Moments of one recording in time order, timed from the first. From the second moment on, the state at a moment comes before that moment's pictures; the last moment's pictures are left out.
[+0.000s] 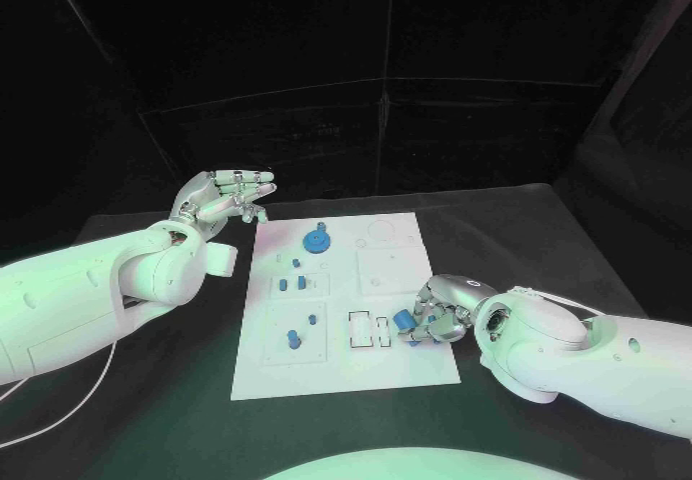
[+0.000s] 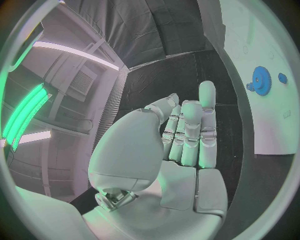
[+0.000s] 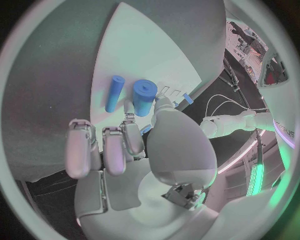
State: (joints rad) left arm 1.24 -0.82 -0.11 1.37 0.00 -0.28 0.48; left_hand 1.41 -0.06 0.37 -0.01 0.12 0.97 0.19 0.14 0.07 1.00 0.12 0.29 0.07 1.22 0.03 1.12 0.58 0.17 1.21 0.12 0.55 0.82; right arm 1.01 -1.00 -0.08 1.86 -1.52 -0.32 -0.56; right_hand 1.22 -0.10 -0.12 0.29 0.31 0.96 0.10 0.37 0.17 1.41 0.02 1.33 1.30 1.47 -0.05 1.49 1.31 0.05 1.46 0.06 1.44 1.31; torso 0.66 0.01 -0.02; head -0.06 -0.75
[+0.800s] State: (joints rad) left arm 1.23 -0.82 -0.11 1.37 0.00 -0.28 0.48; left_hand 1.41 -0.06 0.37 -0.01 0.12 0.97 0.19 0.14 0.07 1.00 0.12 0.29 0.07 1.22 0.03 1.12 0.58 0.17 1.21 0.12 0.55 0.82; right arm 1.00 -1.00 -0.08 1.89 -1.53 -0.36 -0.56; right_hand 1.25 -0.05 -0.15 0.29 0.44 1.00 0.08 0.41 0.19 1.43 0.00 1.34 1.31 1.47 -0.06 1.49 1.31 0.05 1.47 0.05 1.46 1.31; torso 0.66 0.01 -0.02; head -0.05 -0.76
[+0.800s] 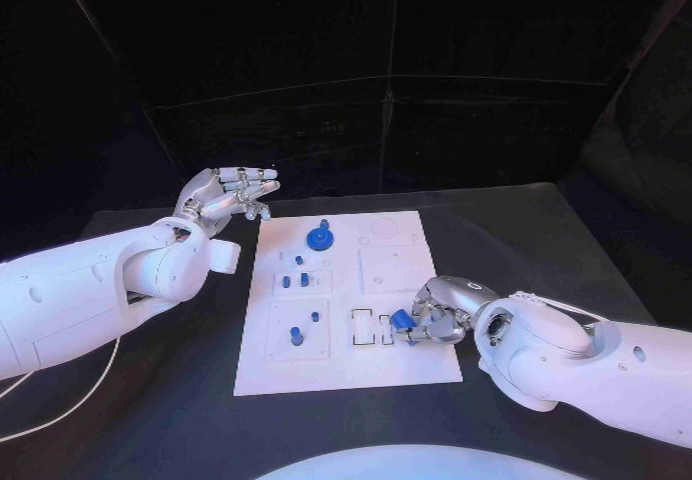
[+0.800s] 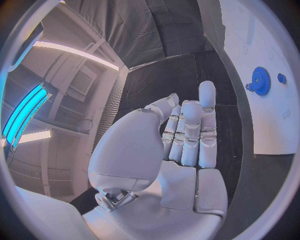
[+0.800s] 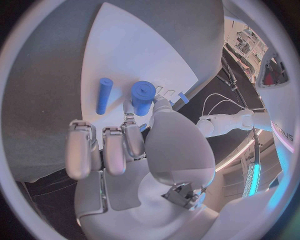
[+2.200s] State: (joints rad) left arm 1.23 -0.82 -0.11 1.38 0.00 -0.27 0.47; left_hand 1.40 -0.06 0.37 0.00 0.12 0.96 0.19 0.14 0.07 0.99 0.13 0.30 0.07 1.22 0.03 1.12 0.57 0.17 1.21 0.13 0.55 0.82; right arm 1.00 -0.84 -0.08 1.83 -1.44 -0.46 -0.56; right_hand 1.21 0.01 -0.19 0.29 0.36 1.03 0.06 0.42 0.23 1.44 -0.01 1.35 1.31 1.47 -0.07 1.50 1.31 0.05 1.46 0.04 1.46 1.31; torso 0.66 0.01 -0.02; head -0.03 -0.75
